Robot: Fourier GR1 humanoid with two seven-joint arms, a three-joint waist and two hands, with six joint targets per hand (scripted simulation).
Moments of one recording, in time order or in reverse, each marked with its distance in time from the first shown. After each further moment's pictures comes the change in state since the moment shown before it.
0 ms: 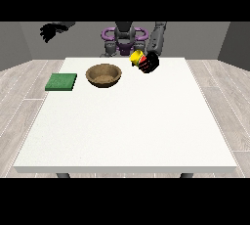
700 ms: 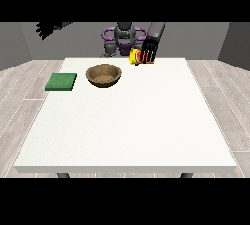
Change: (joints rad) left arm -0.322 0.072 -0.336 0.237 -0.651 0.072 0.655; right arm -0.087 -0.038 -0.009 0.126 0.024 -0.063 0.096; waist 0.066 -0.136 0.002
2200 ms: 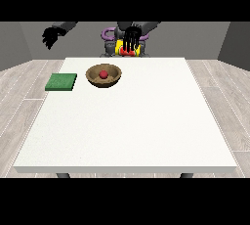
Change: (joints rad) left arm -0.009 -0.075 -0.210 -0.370 -0.156 -0.322 0.416; right arm -0.084 0.055 0.030 0.096 0.045 -0.065 -0.010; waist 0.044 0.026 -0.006
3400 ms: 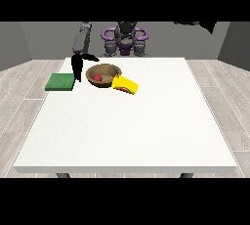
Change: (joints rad) left arm 0.028 0.305 0.829 -0.455 1.383 -0.458 -0.361; right arm -0.073 0.176 -0.003 -0.014 0.018 -0.237 -0.063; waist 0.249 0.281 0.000
